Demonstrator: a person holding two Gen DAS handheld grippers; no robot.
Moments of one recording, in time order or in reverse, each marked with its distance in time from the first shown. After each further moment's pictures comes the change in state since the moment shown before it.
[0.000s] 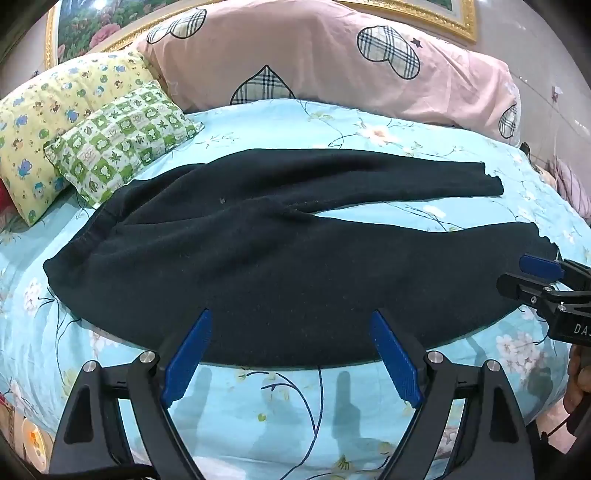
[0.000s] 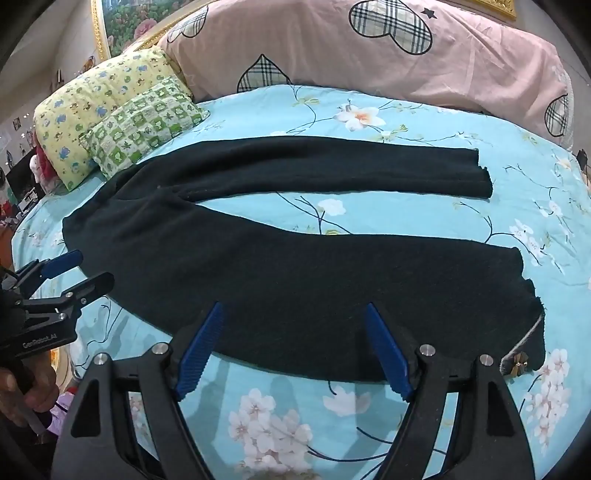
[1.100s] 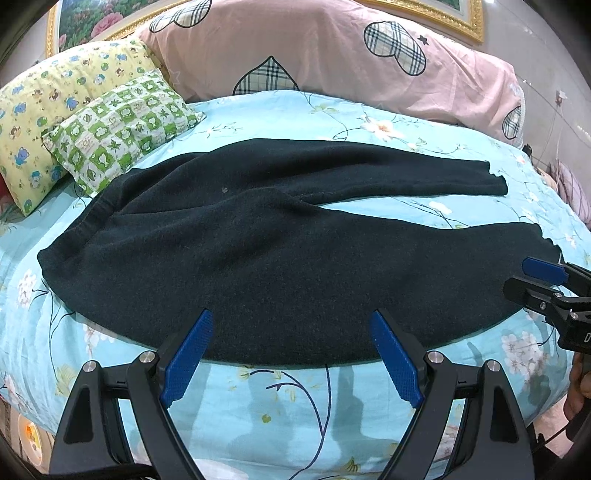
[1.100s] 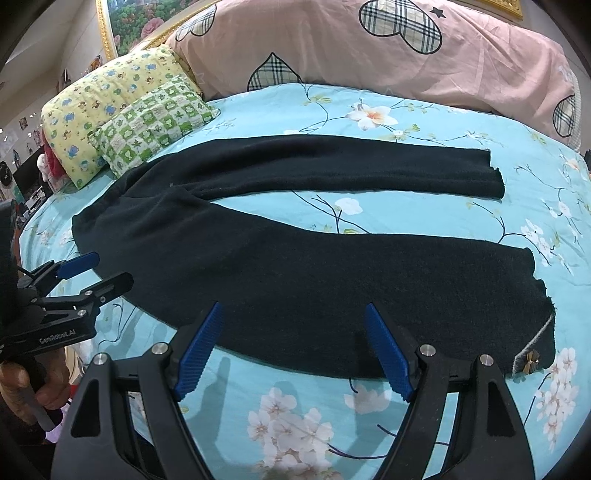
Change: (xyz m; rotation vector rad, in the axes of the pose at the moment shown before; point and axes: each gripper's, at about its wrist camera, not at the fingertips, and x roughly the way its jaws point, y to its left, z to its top) left arm 0.011 0.007 -0.001 -0.023 0.025 -0.009; right arm 0.000 0.015 -0.004 0.005 -0.001 0.020
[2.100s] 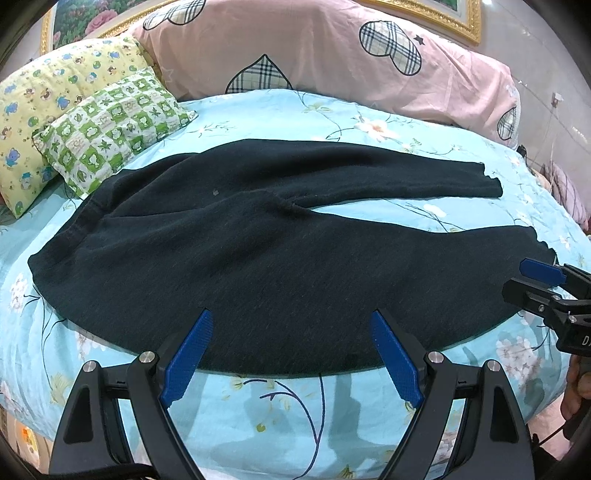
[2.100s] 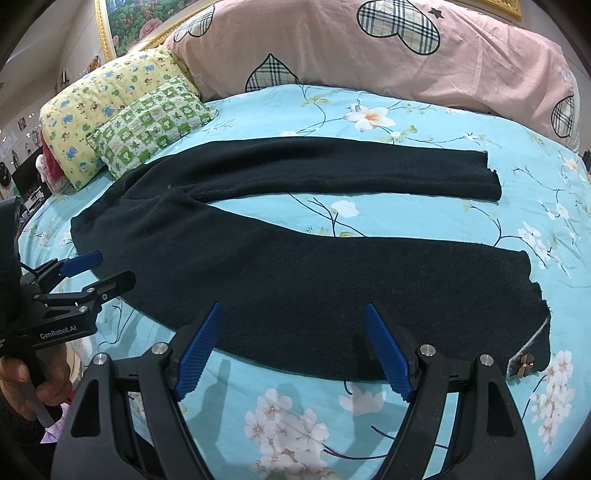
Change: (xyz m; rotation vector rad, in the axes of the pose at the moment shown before) left arm 0.005 -0.002 0.008 -0.001 0.009 -0.033; right arm -0.002 -0.002 0.004 -0.001 0.003 -0.004
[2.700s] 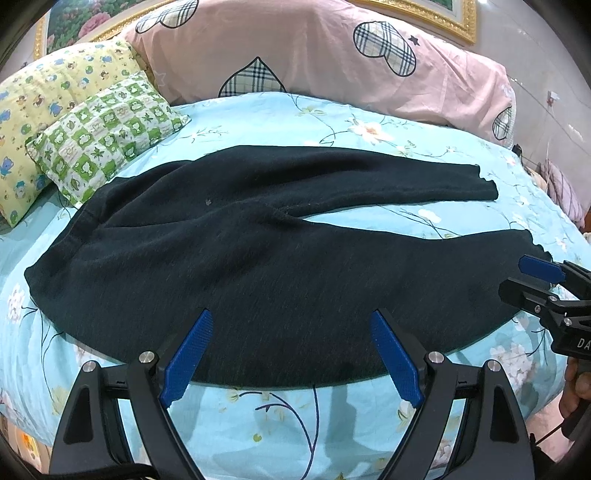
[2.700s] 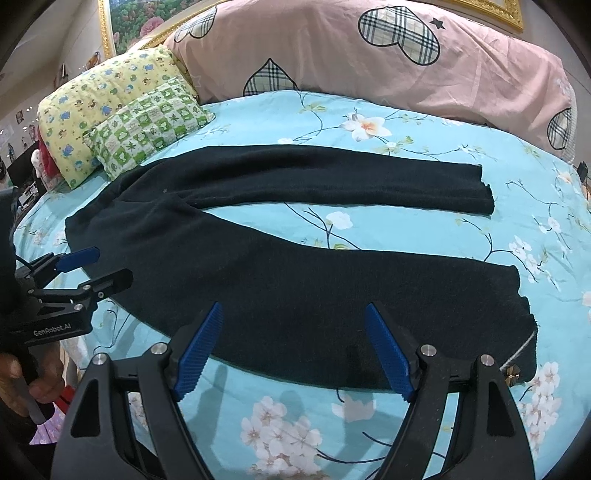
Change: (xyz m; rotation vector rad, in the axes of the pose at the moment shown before) left arm 0.000 -0.003 0.010 0.014 0.001 -0.017; right arm -0.003 -0.001 0.008 -0.021 -0.012 -0.036
